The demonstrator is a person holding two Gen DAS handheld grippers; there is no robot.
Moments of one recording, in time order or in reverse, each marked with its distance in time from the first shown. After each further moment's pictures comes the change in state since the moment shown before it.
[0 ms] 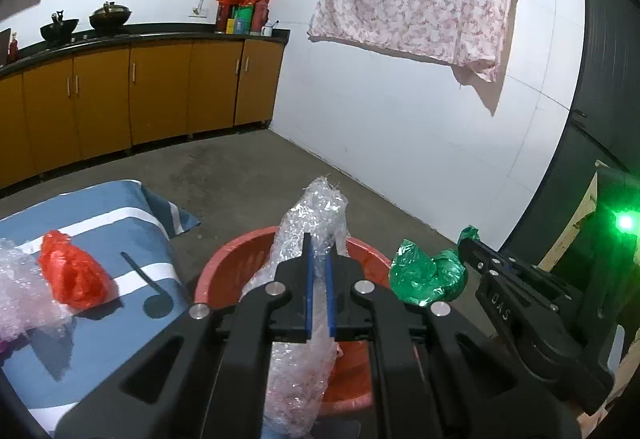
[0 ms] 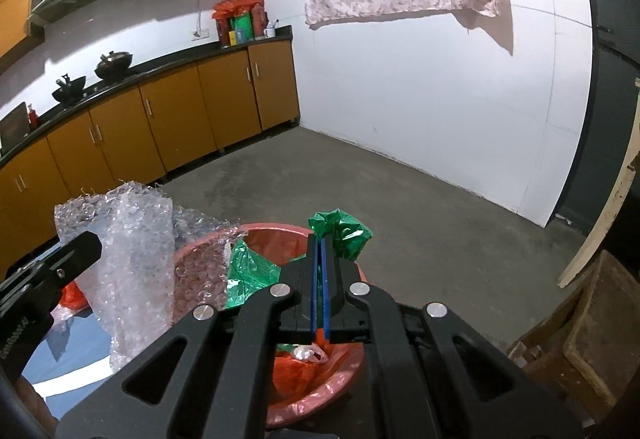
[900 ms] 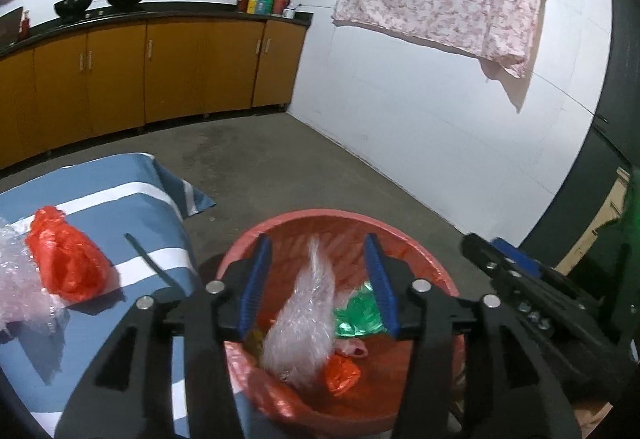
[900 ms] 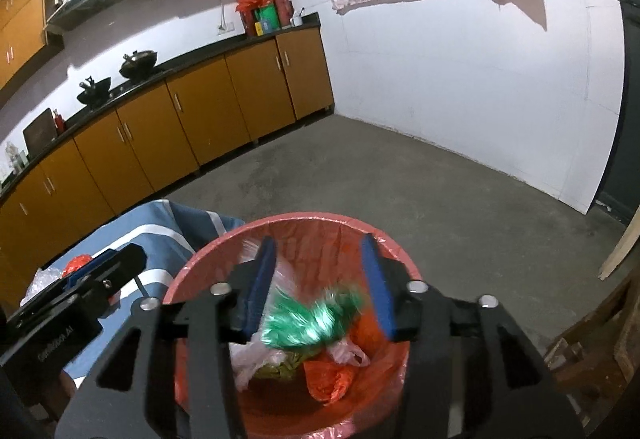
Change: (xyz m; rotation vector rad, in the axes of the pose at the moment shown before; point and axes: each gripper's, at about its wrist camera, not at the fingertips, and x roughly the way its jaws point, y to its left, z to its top) left arm 0.031 0.041 -0.008 -0.063 0.047 0.064; right arm 0.025 0.005 -0.004 0.022 0.034 0.143
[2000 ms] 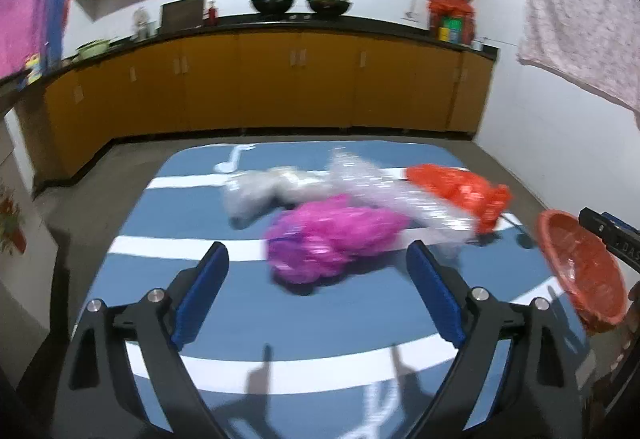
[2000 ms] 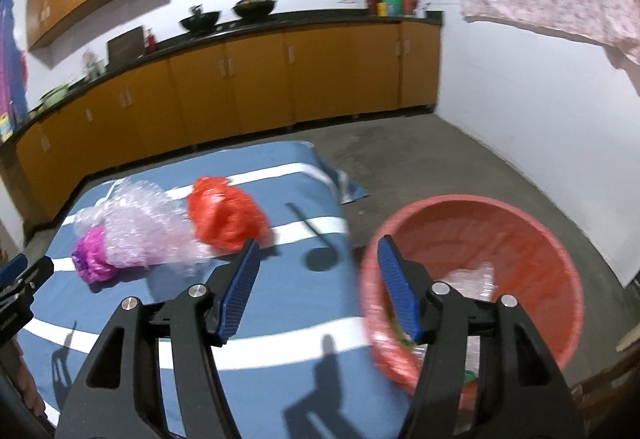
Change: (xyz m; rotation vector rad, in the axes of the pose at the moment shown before) left arm -0.213 0.231 -0.090 -0.213 -0.082 0.618; right arm 0.004 0.198 -0.055 -0.318 0.093 0.261
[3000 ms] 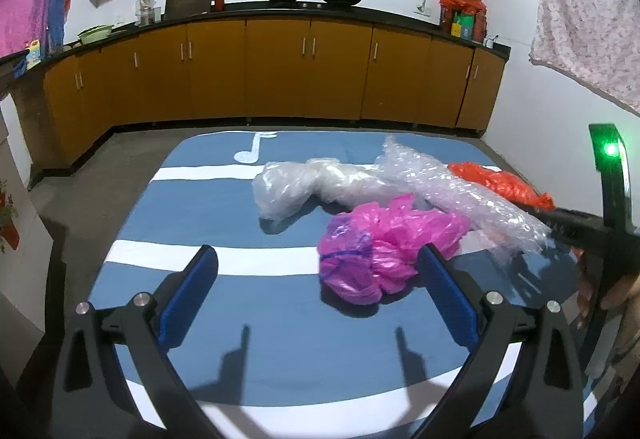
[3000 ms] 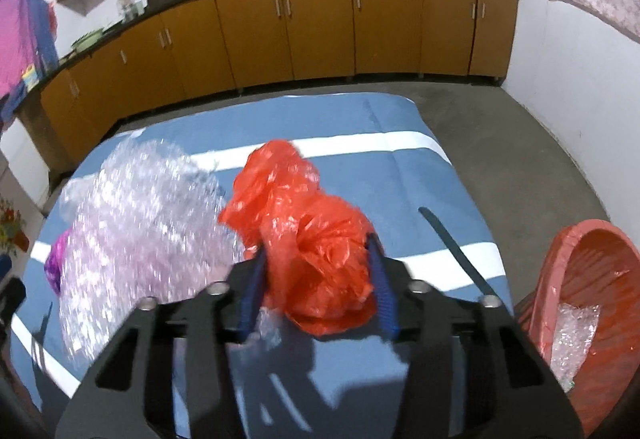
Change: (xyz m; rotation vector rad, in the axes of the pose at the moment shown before) left arm 0.045 0.044 0.003 -0.015 0.025 -0.021; right arm 0.105 0.065 0.008 -0.122 0.177 0.134
